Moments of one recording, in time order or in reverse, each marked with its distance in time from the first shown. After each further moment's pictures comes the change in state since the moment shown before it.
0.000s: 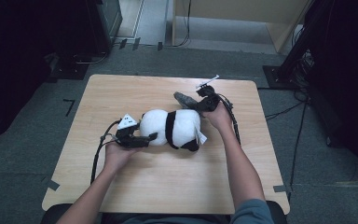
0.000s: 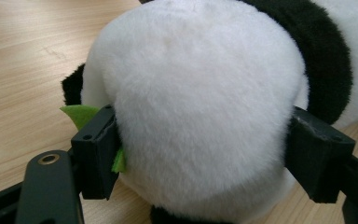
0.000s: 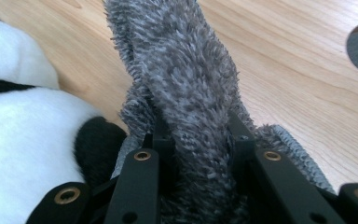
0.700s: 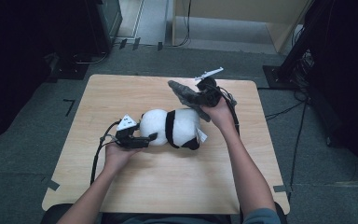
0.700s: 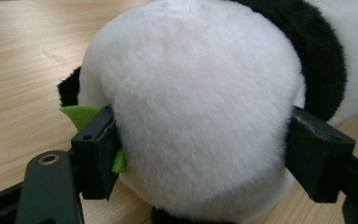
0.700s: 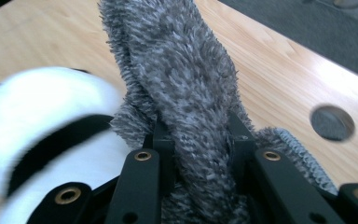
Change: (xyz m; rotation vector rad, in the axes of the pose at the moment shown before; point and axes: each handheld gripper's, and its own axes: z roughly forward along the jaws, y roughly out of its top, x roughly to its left) left arm 0.000 -0.003 -0.001 -0.022 -0.004 0.006; right arm 0.051 0.018 -0.069 -0.171 -0.025 -0.138
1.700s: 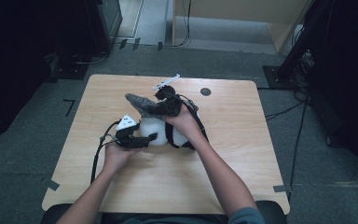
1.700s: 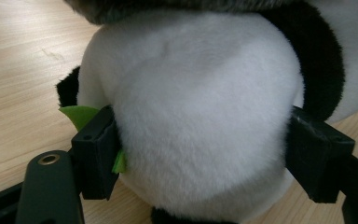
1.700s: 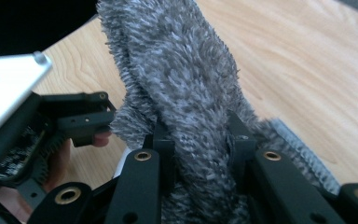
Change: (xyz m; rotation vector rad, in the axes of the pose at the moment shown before) left arm 0.000 0.001 0.000 0.013 -0.004 -0.009; right arm 0.103 0.029 0.056 0.030 0.207 -0.056
